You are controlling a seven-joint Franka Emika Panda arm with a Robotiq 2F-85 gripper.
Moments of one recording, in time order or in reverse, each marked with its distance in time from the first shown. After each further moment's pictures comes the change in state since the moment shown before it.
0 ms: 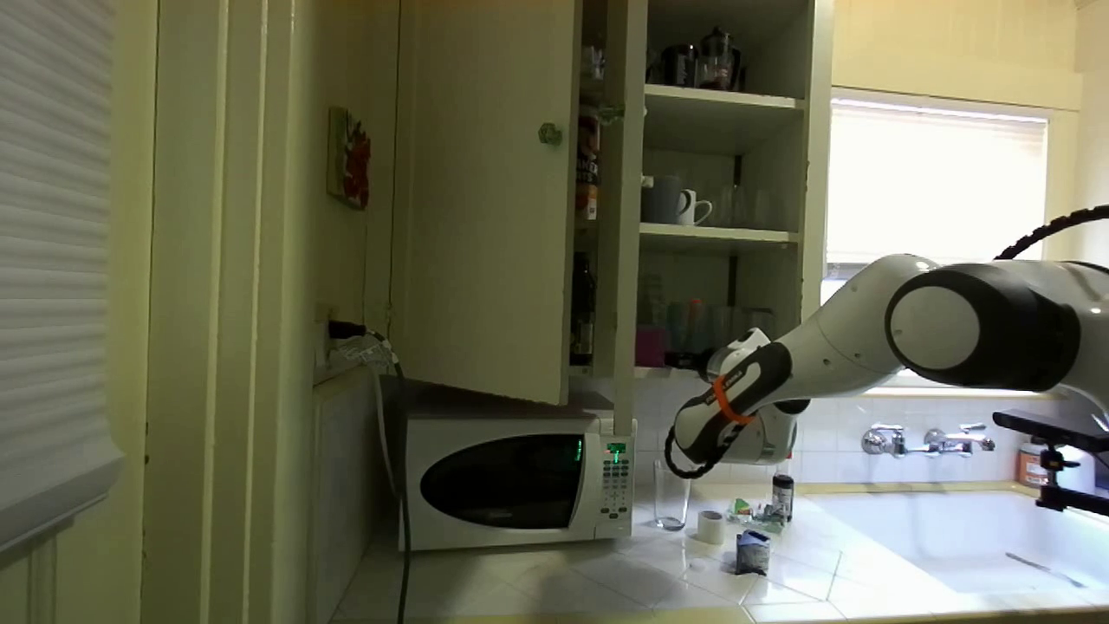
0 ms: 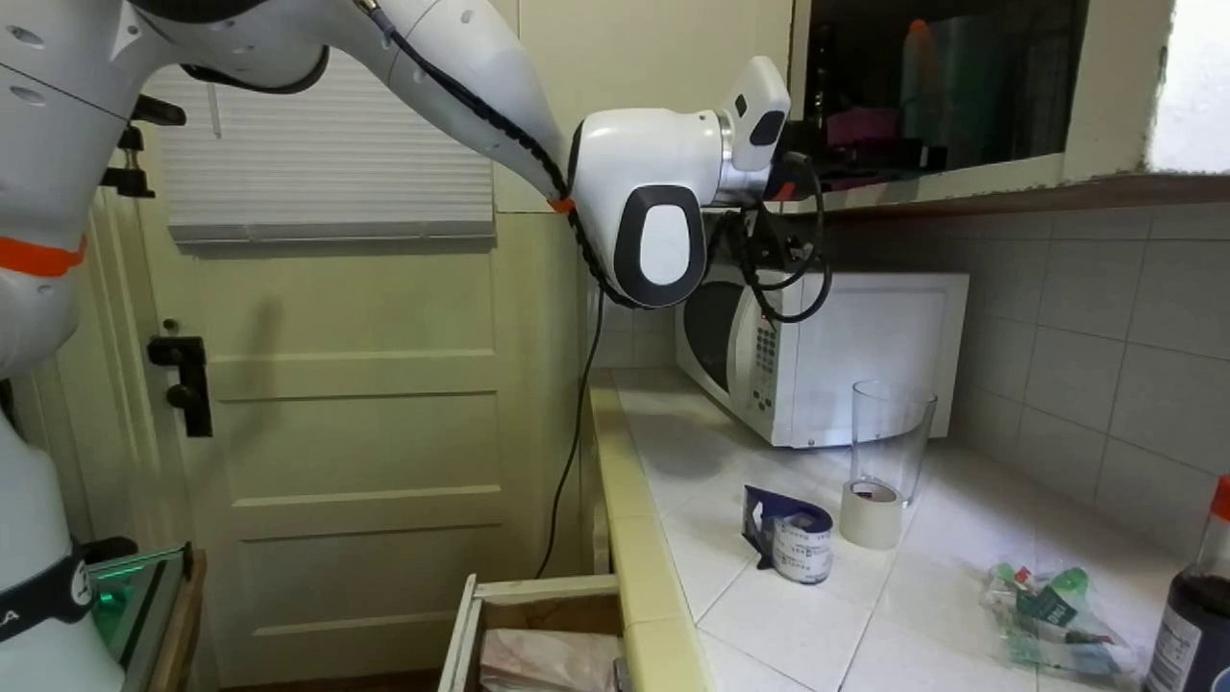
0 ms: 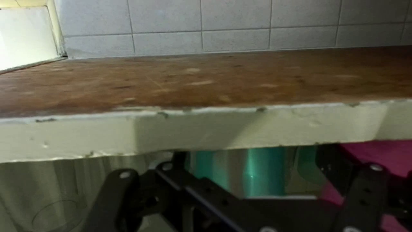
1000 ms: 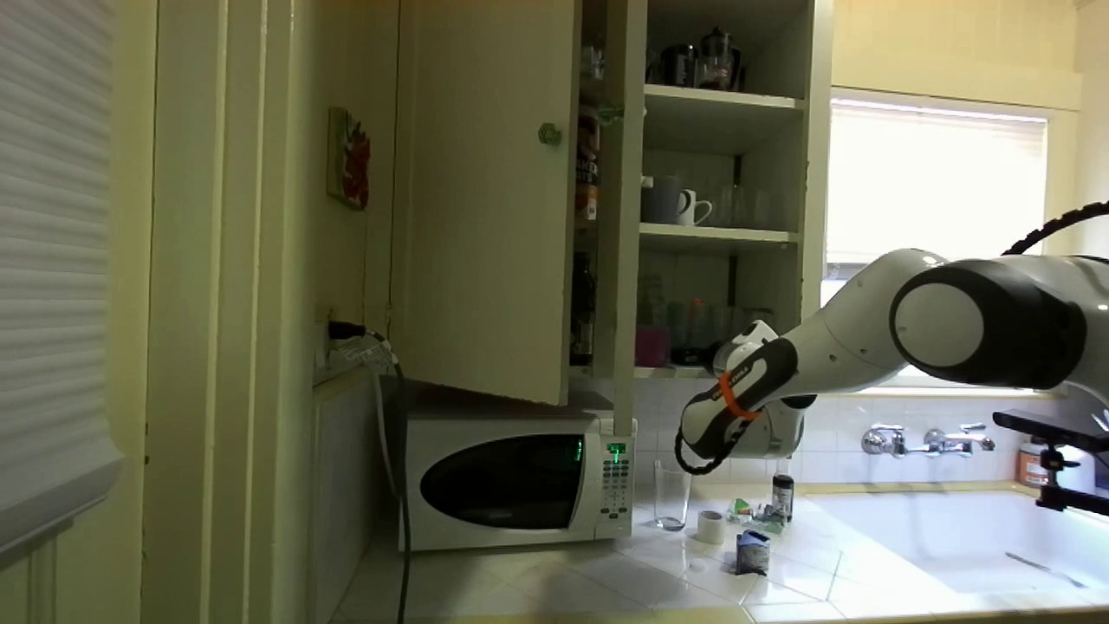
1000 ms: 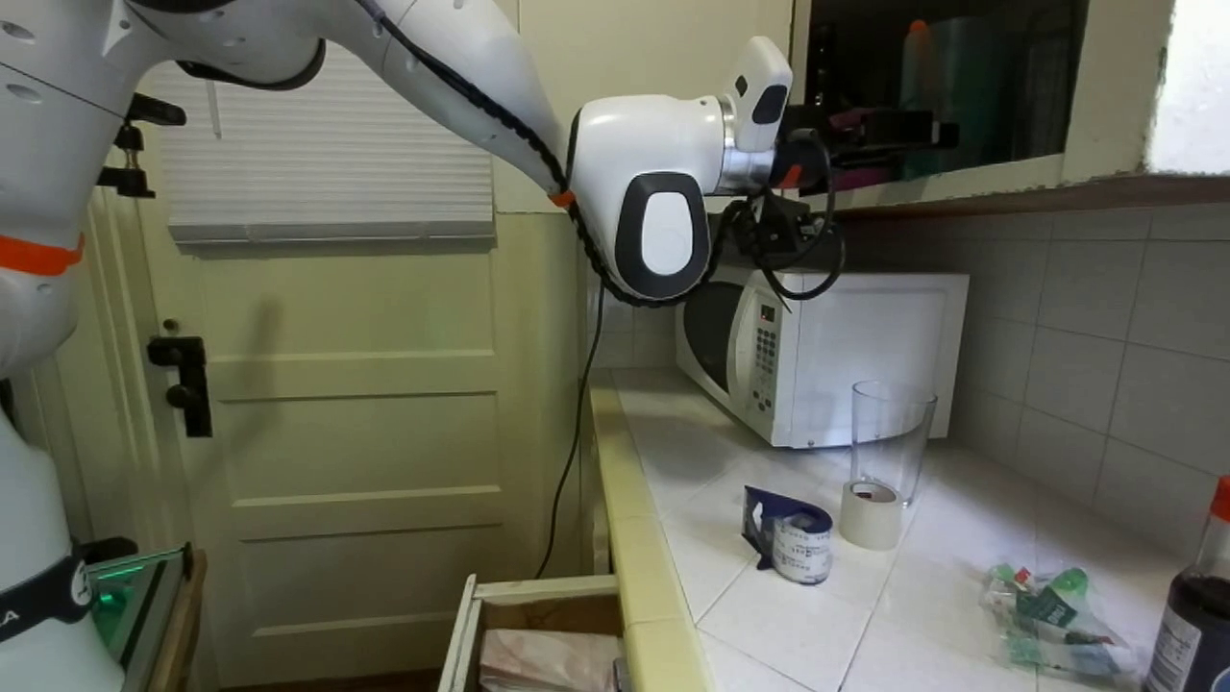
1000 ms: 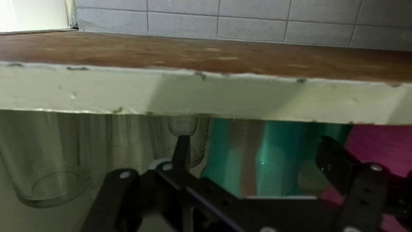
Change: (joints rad) arm 0.012 -0.018 -0.037 -0.004 -0.013 0.001 -0.076
